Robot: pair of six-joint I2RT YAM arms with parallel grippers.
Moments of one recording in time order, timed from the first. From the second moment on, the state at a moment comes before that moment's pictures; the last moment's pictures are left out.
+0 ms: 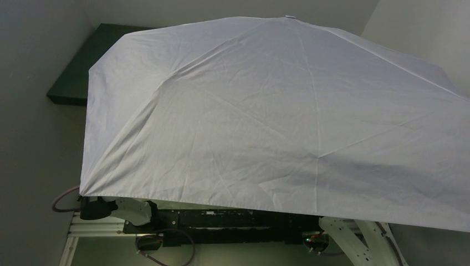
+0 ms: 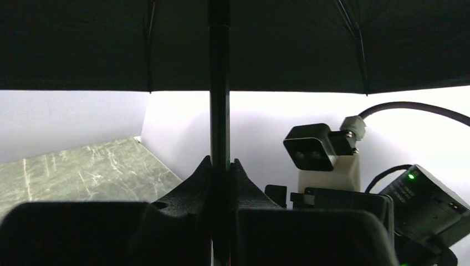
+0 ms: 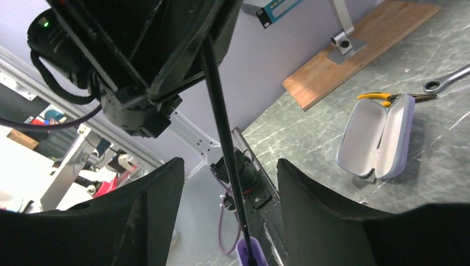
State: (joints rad) left arm -1.31 1.37 1.26 0.56 -0.47 -0.23; right arm 0.40 0.46 0.81 -0.16 -0.70 0.81
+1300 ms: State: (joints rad) left arm -1.31 1.28 1.18 0.71 -0.03 -0.33; right arm 0.42 0.72 0.77 0.82 -1.19 1.31
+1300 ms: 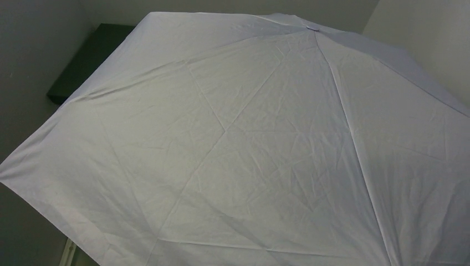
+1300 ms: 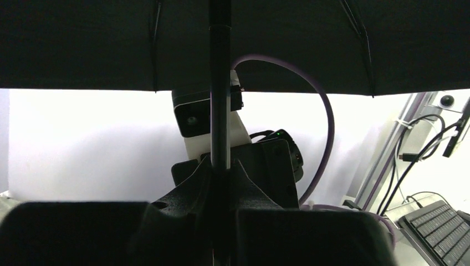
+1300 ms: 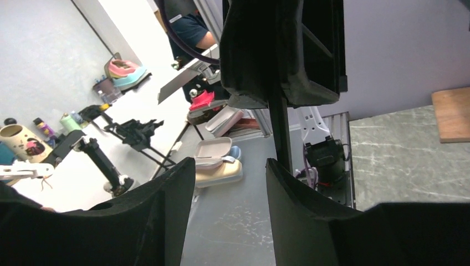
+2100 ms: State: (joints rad) left arm -1.29 1.20 1.12 0.78 0.05 -0.44; right arm 0.54 0.65 1.06 -0.03 -1.09 0.57
